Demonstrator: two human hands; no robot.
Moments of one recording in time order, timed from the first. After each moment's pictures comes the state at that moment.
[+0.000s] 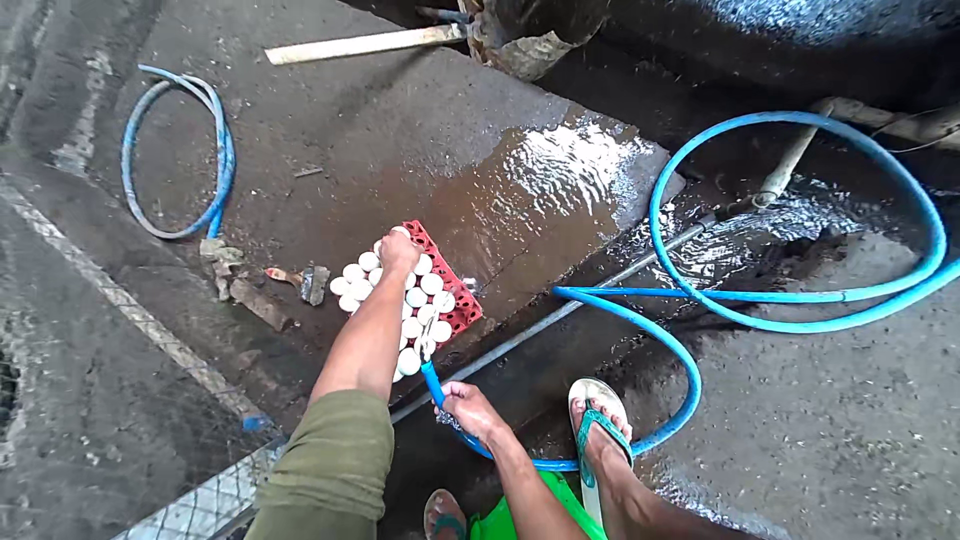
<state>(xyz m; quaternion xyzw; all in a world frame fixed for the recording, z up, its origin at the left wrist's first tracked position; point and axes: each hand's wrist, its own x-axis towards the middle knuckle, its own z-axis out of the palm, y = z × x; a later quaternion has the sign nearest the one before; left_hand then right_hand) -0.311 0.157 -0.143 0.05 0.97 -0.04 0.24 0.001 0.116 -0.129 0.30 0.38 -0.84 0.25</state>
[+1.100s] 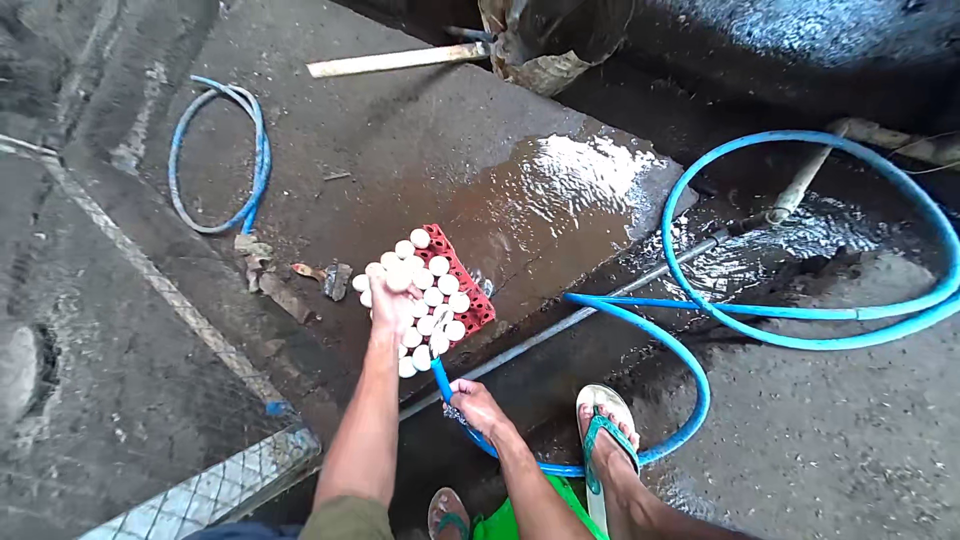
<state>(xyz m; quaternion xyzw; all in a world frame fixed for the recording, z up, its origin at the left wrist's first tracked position) -0.232 0.055 -0.114 -0.07 0.68 0.70 0.23 -0.004 0.107 -0.127 0.30 0.41 -0.82 0.26</state>
